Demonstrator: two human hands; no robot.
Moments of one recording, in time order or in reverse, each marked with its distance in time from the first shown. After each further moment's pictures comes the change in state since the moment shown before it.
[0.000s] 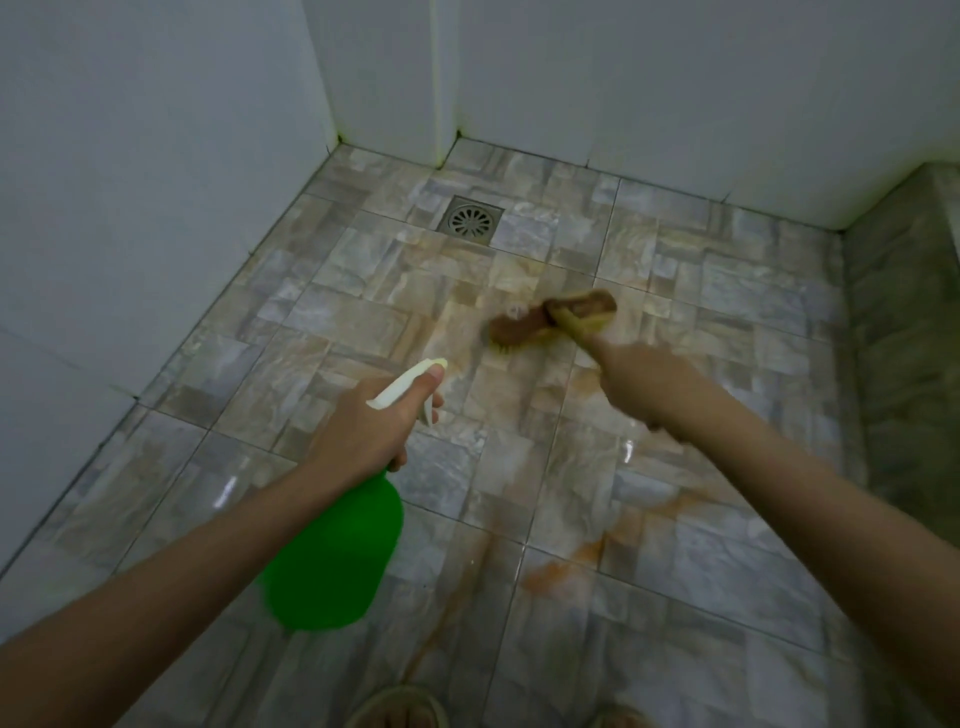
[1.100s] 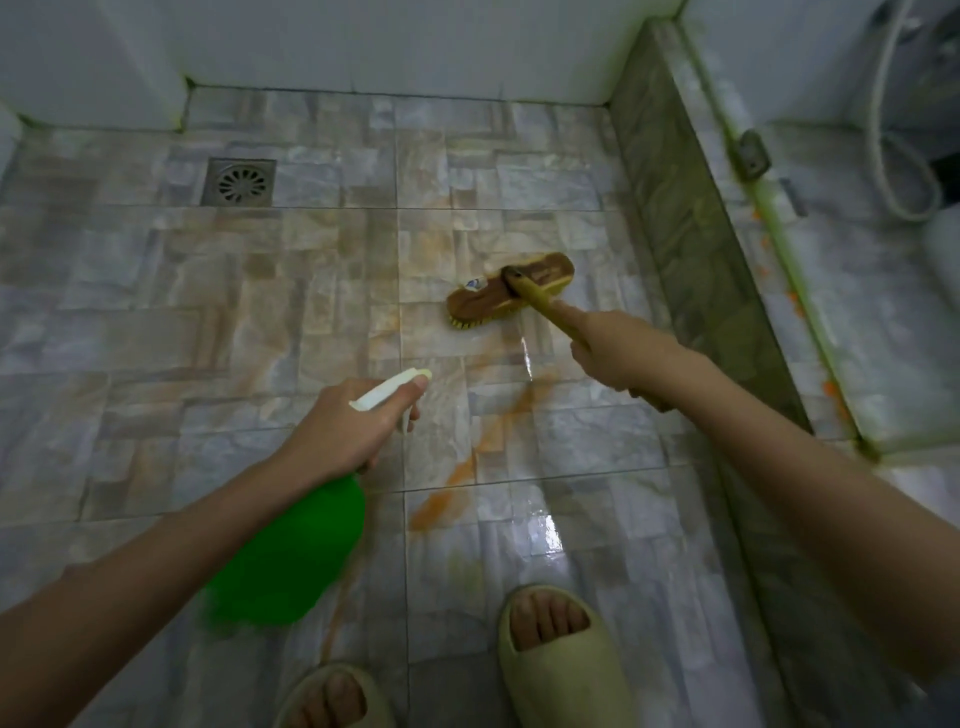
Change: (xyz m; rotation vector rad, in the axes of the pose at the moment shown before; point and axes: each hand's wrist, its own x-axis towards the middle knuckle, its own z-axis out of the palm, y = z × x) left_hand -0.015 0.029 0.113 0.332 -0.391 0.156; right_hand -0.112 0.104 0.051 0.269 -0.001 0.311
